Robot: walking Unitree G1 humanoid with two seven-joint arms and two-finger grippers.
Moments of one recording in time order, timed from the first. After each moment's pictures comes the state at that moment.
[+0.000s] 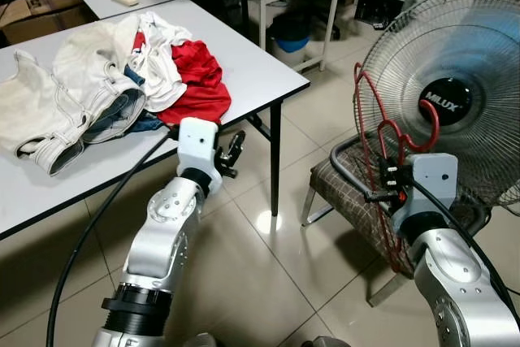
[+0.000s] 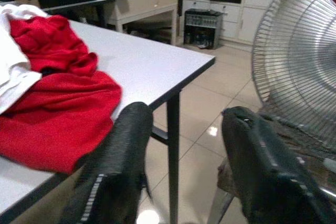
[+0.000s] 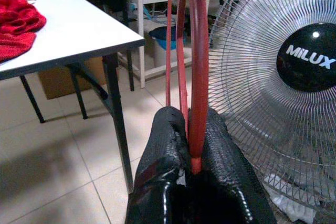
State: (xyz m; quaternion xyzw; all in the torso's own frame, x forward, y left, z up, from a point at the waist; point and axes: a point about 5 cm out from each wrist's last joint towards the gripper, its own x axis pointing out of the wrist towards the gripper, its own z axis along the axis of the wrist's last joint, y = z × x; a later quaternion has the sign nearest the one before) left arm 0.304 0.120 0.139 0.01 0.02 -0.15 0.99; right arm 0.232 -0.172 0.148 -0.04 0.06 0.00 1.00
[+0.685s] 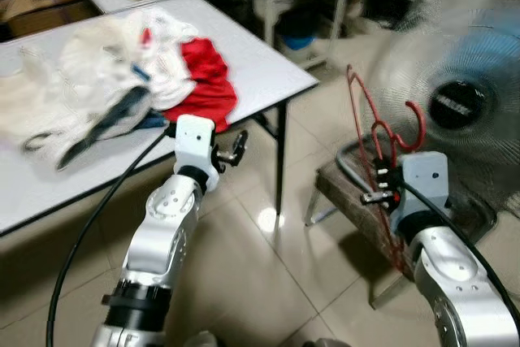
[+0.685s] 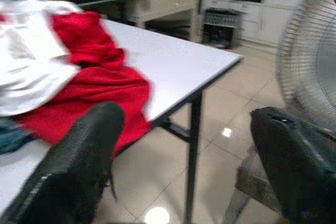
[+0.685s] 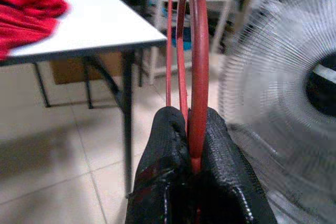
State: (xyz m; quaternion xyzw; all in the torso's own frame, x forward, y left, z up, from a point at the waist) left arm 0.308 0.122 0.139 0.01 0.02 -0.14 0.99; right arm 0.232 -0.168 0.146 -0.08 0.07 0.02 0.99
